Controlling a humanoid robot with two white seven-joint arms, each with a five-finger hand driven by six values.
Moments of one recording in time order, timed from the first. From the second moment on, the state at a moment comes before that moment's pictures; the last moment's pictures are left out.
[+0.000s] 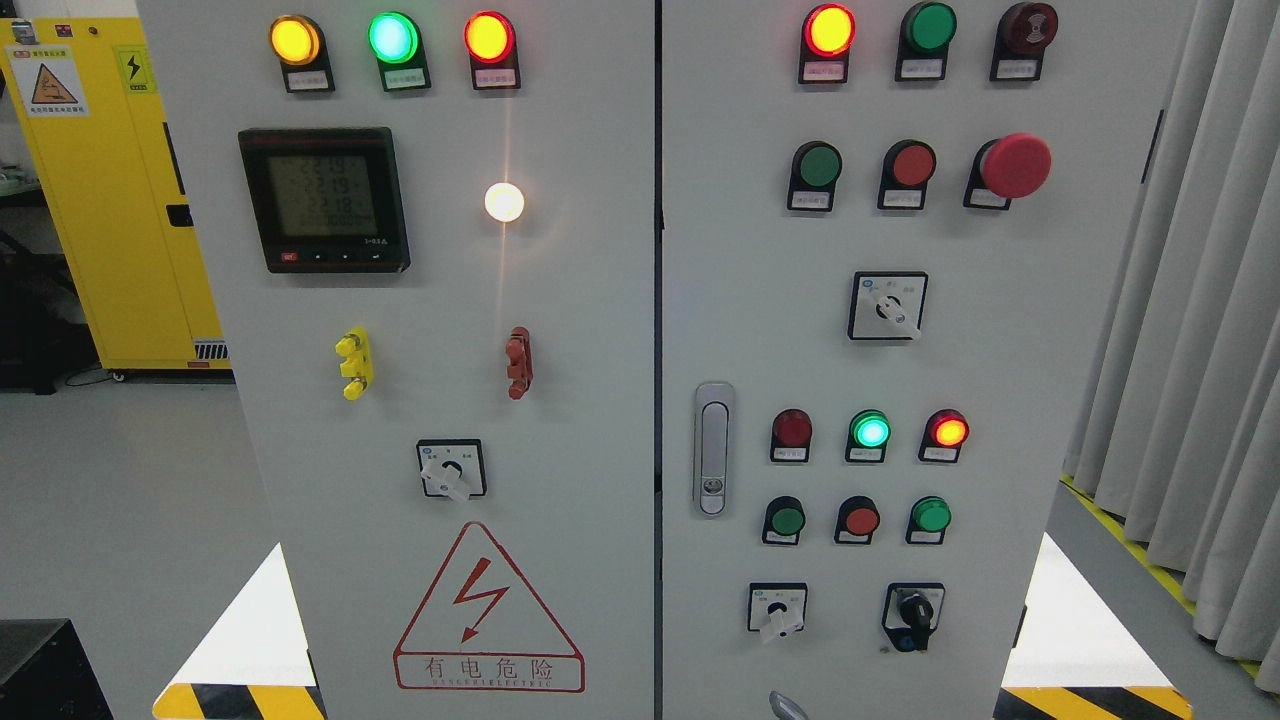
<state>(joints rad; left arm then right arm) 0.06 -0.10 -0.05 -0.10 0.07 -0.13 -0.05 0.15 -0.02 0.26 -1.79 0.22 -0.33 -0.04</state>
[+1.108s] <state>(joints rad) 0.06 -0.10 -0.05 -0.10 0.07 -0.13 -0.05 0.13 -0.05 0.21 -1.82 0.63 -0.33 -0.15</state>
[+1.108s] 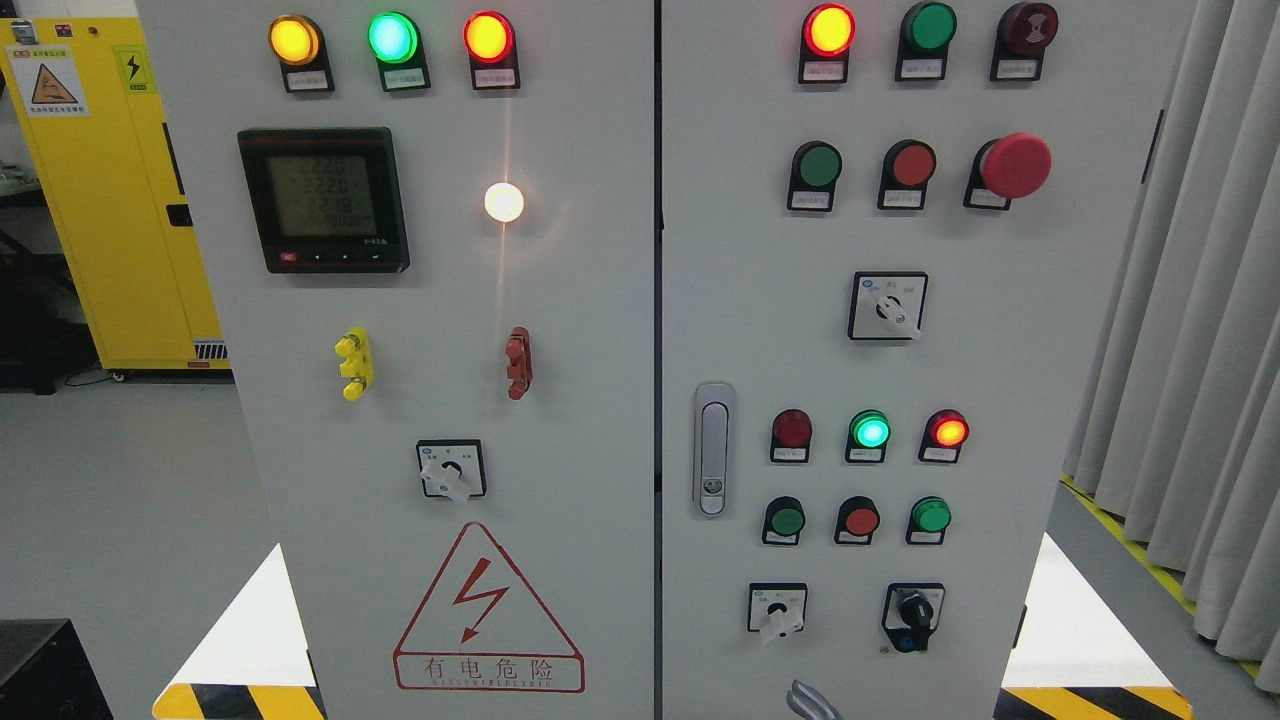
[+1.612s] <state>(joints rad) 0.06 -0.10 -0.05 -0.10 0.07 -0.13 -0.05 0.00 -0.05 0.14 -1.84 0.98 -0.28 -0.17</state>
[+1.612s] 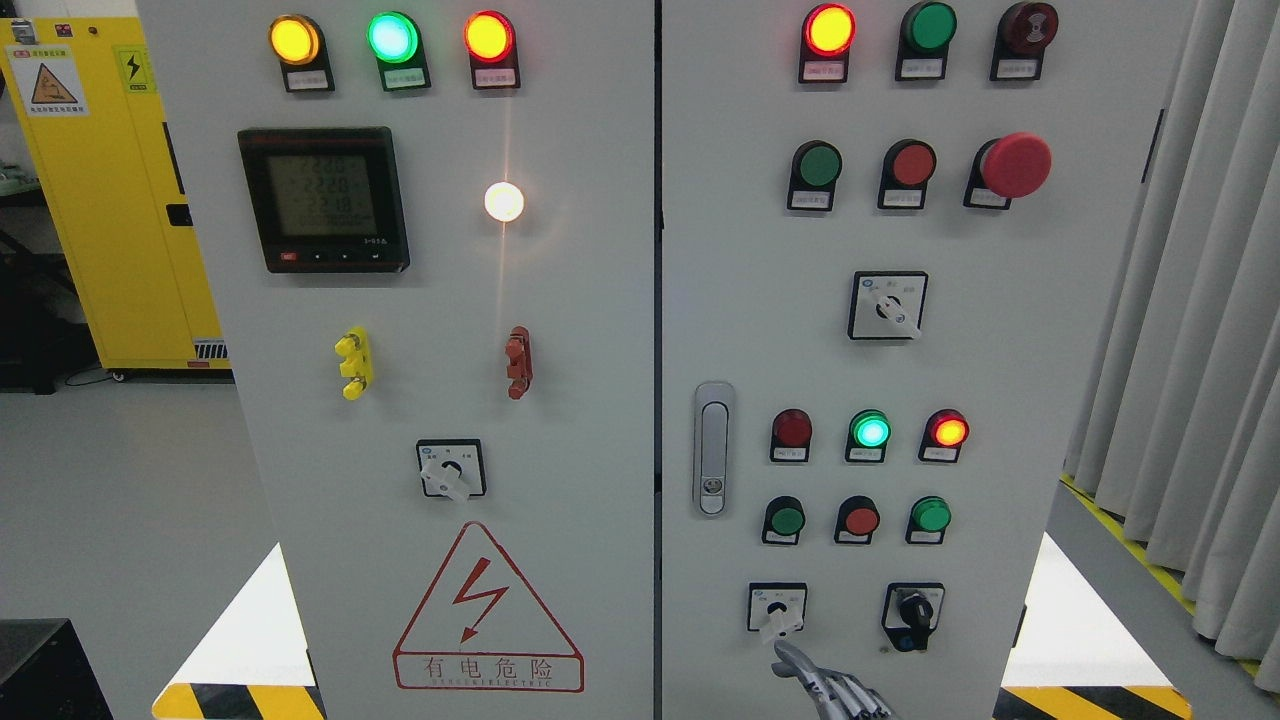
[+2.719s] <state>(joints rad) 0.06 -0.10 -0.05 -0.10 0.07 -0.13 -0.05 -0.17 -0.05 0.10 -1.77 1.12 -0.22 -0.11</state>
